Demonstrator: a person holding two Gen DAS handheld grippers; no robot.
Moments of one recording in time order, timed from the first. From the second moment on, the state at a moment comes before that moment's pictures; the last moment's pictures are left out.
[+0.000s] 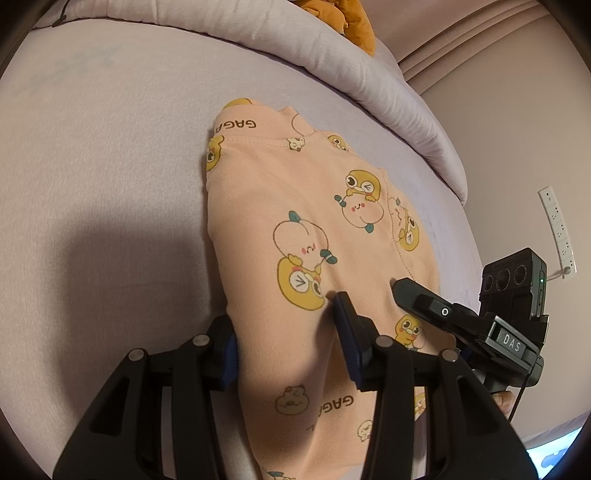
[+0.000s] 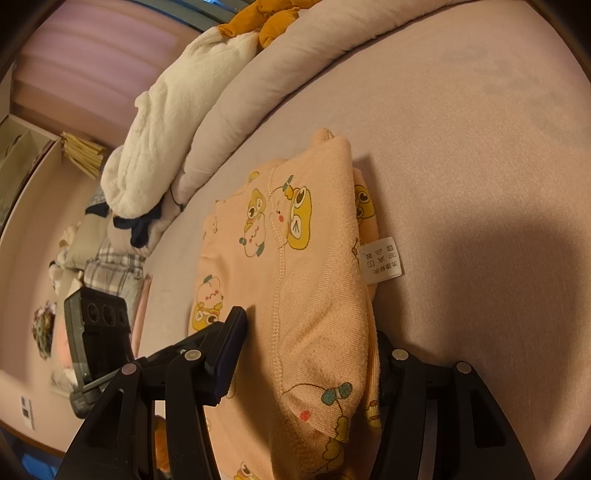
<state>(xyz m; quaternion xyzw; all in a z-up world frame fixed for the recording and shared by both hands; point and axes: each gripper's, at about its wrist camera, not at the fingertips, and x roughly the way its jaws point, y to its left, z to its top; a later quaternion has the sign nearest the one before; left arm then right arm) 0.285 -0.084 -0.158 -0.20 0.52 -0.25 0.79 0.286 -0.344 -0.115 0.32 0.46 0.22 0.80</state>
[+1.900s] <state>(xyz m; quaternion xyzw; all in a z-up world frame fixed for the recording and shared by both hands) 0.202 -0.095 -0.112 -0.06 0.47 -0.20 0.86 0.201 -0.282 -0.052 0.13 0.38 0.19 0.90</state>
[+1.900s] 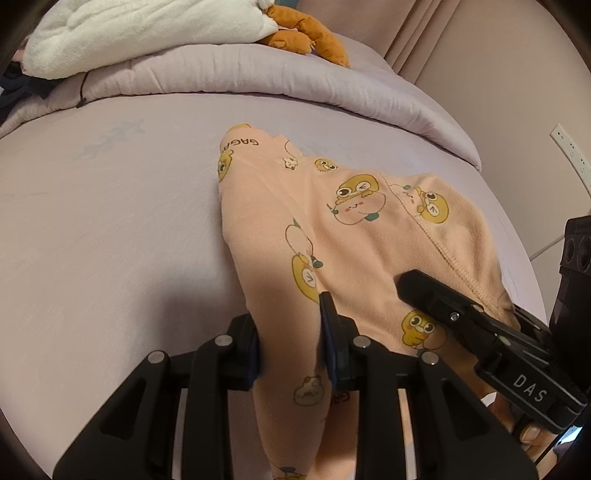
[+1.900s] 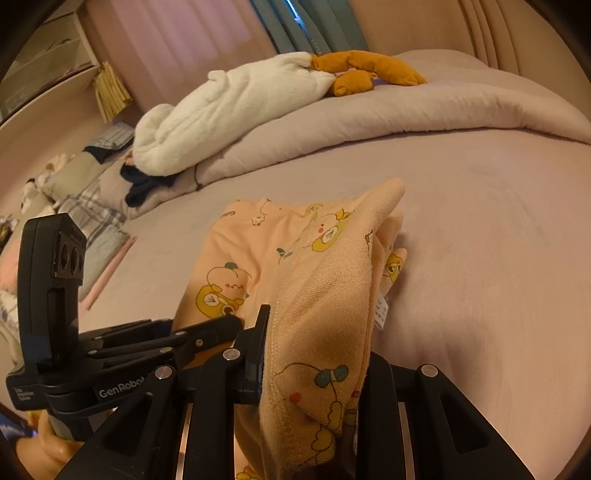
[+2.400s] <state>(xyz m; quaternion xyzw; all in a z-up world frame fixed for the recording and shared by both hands) 0.140 -0.080 -0.104 -0.08 0.47 -0.20 0.86 0.146 -0.272 -0.035 0.11 0.37 0.21 0.90</state>
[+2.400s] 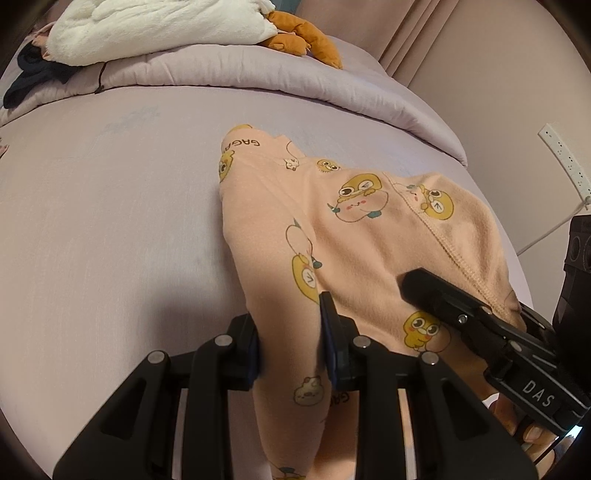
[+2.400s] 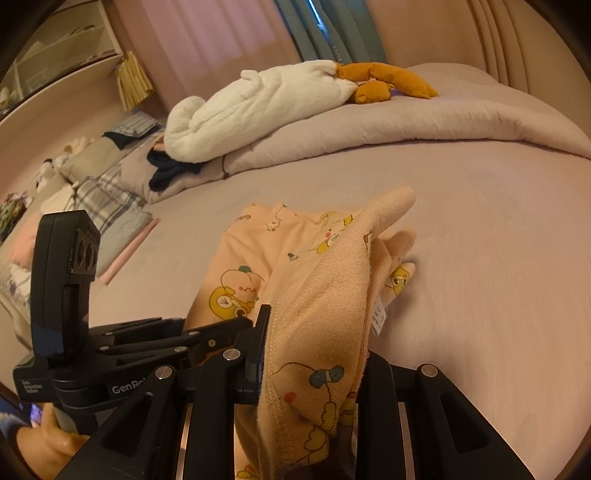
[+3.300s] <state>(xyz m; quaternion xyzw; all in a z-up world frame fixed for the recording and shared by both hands) 0.038 -0.033 -0.085 -0.10 0.44 -0.18 0.87 0.063 -0.232 -0.017 0.07 0.34 0.25 0.91</state>
